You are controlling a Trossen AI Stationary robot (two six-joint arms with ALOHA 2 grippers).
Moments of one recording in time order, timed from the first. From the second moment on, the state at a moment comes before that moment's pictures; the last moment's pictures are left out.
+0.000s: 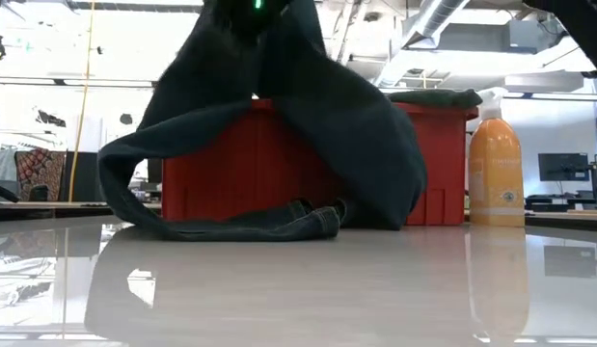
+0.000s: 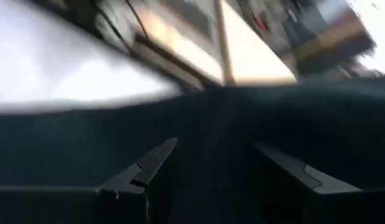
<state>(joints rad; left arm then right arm) 0.43 1.61 2.32 -0.32 -0.61 1.45 0.04 2.15 1.99 -0.29 0.58 -0.63</state>
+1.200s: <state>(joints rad) 0.30 1.60 2.32 -0.36 -0.72 1.46 -0.01 1.50 1.66 -1.17 0.18 0.07</state>
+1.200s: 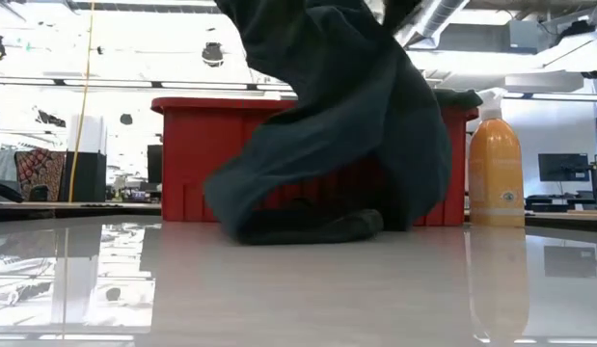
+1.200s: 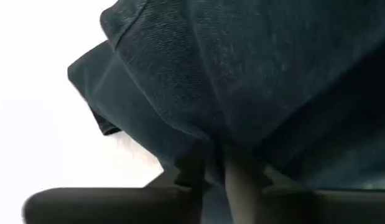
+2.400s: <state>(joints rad) 0.24 1.66 2.32 -0.39 -0.67 1.69 0.19 1.74 1.71 0.06 0.63 -0.41</state>
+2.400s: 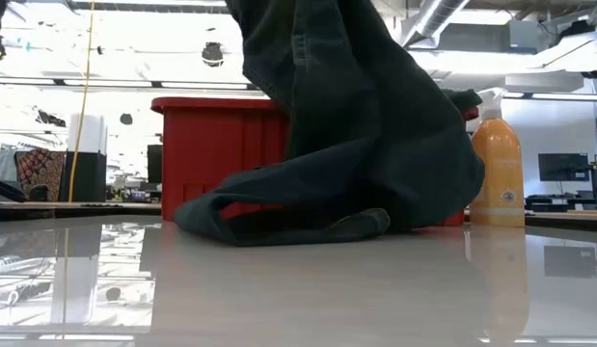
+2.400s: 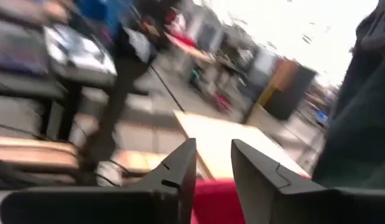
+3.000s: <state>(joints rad) 0.22 1.64 2.32 -0.37 -0.70 1.72 0.11 2.03 2.11 -0.78 0.57 0.06</state>
